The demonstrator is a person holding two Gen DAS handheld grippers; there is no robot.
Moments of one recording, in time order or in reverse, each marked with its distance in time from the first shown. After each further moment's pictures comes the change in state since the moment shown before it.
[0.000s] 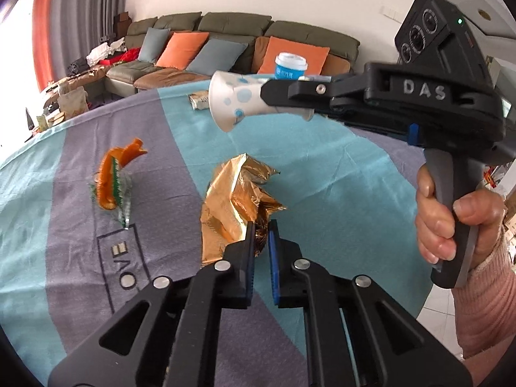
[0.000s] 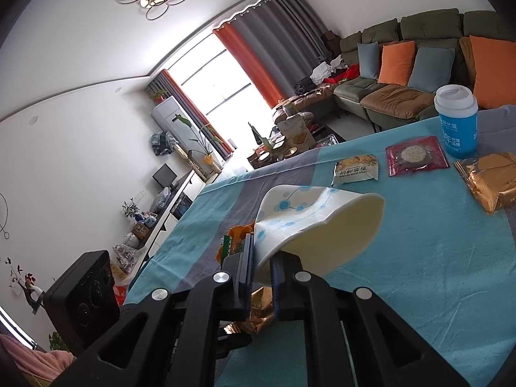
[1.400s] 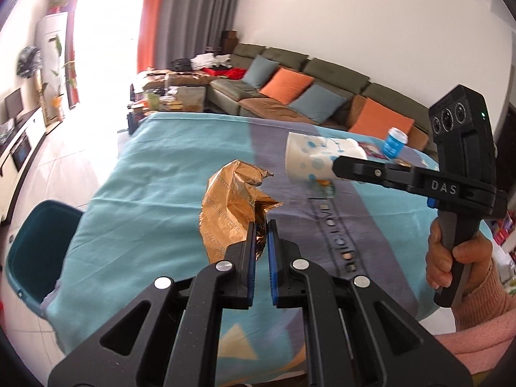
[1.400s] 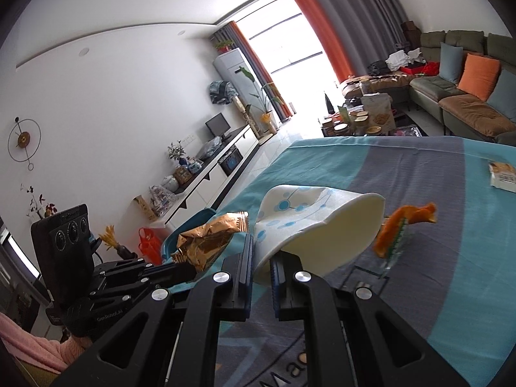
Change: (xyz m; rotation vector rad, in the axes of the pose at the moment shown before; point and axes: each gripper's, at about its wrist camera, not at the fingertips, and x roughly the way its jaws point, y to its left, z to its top) left arm -0.202 0.126 -0.103 -0.324 -0.201 0.317; right arm 0.095 0.131 -0.024 -0.240 0.180 0.204
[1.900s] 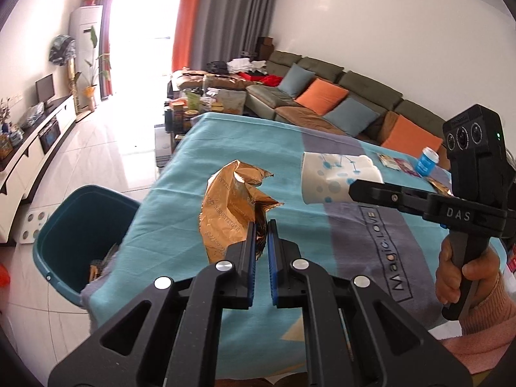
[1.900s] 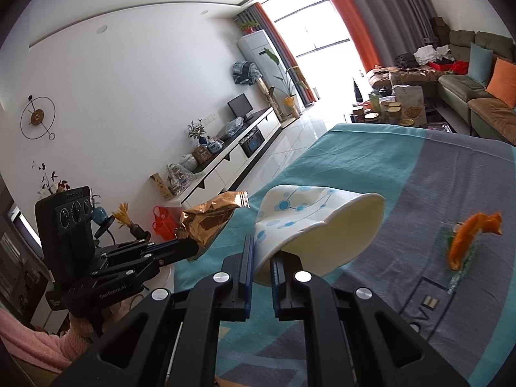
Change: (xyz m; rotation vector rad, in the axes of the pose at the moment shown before) left arm -0.024 0.051 -0.002 -0.089 -0.033 0.125; right arm 0.046 0.041 0.004 -0.066 0.082 0.082
